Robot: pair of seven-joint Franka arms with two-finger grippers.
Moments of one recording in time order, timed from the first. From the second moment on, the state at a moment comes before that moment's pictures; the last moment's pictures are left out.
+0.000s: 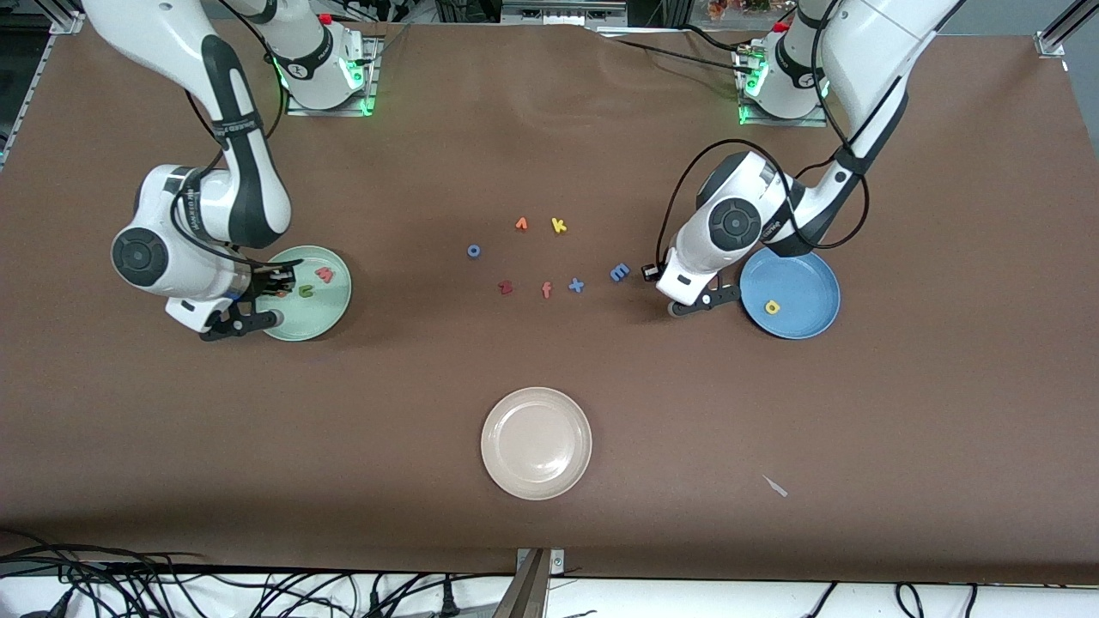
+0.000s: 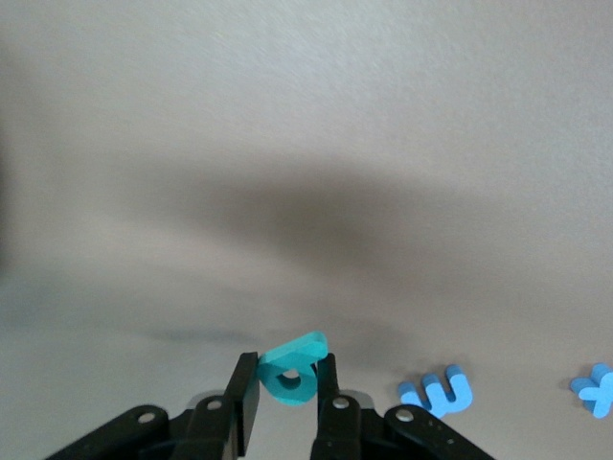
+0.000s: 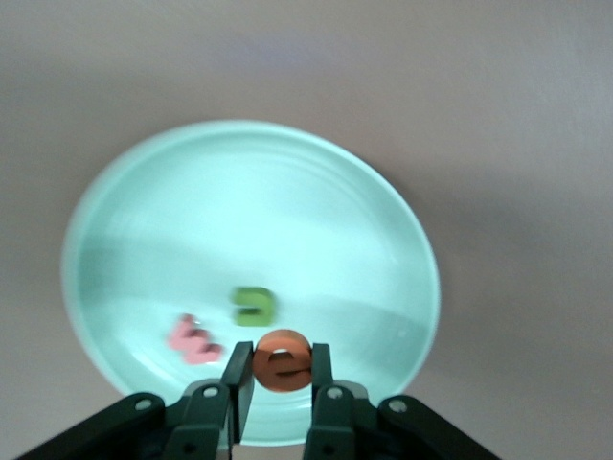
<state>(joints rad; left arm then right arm) 0.01 0.50 -0.52 -2.04 0.11 2.30 -0.88 0.54 0.41 -0.53 -2.09 0.21 2.21 -0.37</state>
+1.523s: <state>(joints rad) 0.42 0.54 -0.51 -1.91 0.17 1.99 -0.20 0.53 0.37 -0.43 -1.63 0.16 1.64 -0.22</state>
